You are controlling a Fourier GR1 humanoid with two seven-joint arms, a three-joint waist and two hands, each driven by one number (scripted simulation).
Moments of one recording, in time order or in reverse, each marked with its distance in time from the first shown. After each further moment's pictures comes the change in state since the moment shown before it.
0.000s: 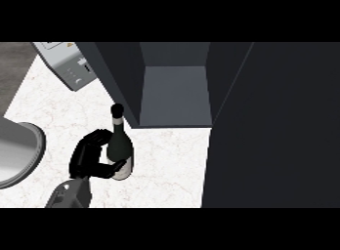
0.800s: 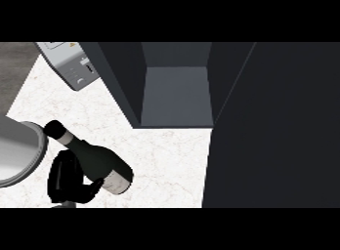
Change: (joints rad) left arm 0.277 -0.027 -0.092 -0.471 0.165 0.016 0.018; right arm 0.012 -0.010 -0.049 0.002 -0.012 0.024 -0.012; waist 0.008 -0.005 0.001
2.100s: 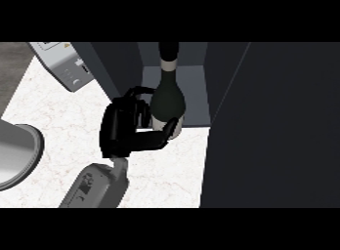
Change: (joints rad) left arm -0.346 -0.005 -0.456 -0.247 0.066 0.761 0.411; right arm -0.008 0.023 -0.081 0.005 -0.025 0.059 0.007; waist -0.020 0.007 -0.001
